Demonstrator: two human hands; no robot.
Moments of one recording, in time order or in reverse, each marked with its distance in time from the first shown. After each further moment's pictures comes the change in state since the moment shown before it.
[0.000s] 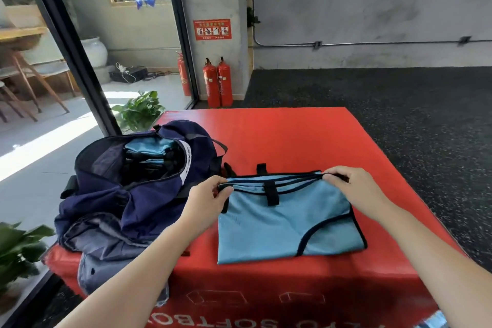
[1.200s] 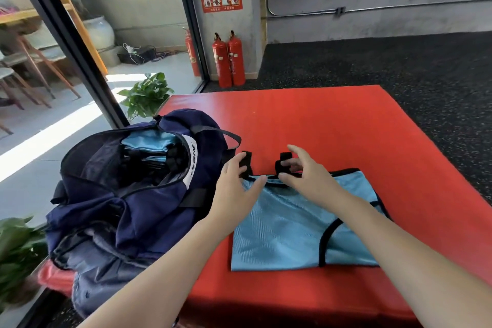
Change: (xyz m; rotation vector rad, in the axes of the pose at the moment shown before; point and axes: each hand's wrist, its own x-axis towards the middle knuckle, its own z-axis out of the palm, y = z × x) left_hand 0.053 -0.012 0.049 -0.198 0.003 -0.023; right_hand 0.074 -0.052 0.123 0.132 -0.256 0.047
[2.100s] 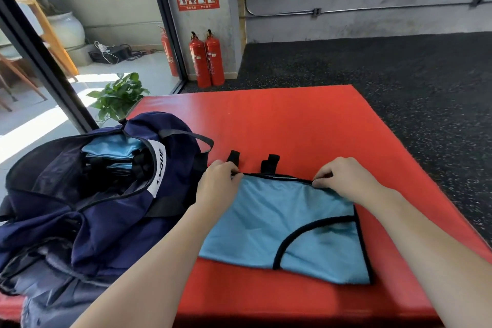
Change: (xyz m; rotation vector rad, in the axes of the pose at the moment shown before) left_hand 0.048 -0.007 0.034 0.510 -0.038 0.043; right_hand -0.009 0.072 -0.102 -0.449 -0.021 0.171
